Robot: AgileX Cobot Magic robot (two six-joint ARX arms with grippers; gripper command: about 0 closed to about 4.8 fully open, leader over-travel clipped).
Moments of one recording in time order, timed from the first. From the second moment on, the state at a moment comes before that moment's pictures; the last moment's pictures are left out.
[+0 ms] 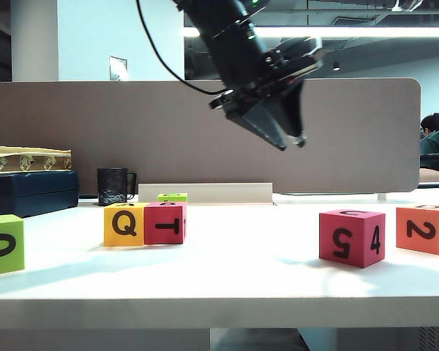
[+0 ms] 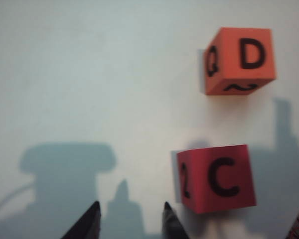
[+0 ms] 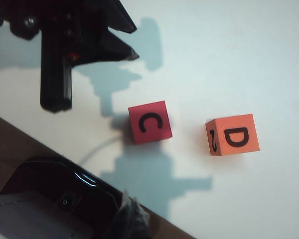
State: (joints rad) left arm -0.75 2.01 1.82 -0.70 0.17 0.12; right arm 0.48 1.17 1.40 -1.17 -0.02 -0.08
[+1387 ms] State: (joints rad) left arm -0.89 2.18 1.82 -0.67 0.16 0.03; right arm 0.48 1.06 1.40 -1.20 0.06 -0.08
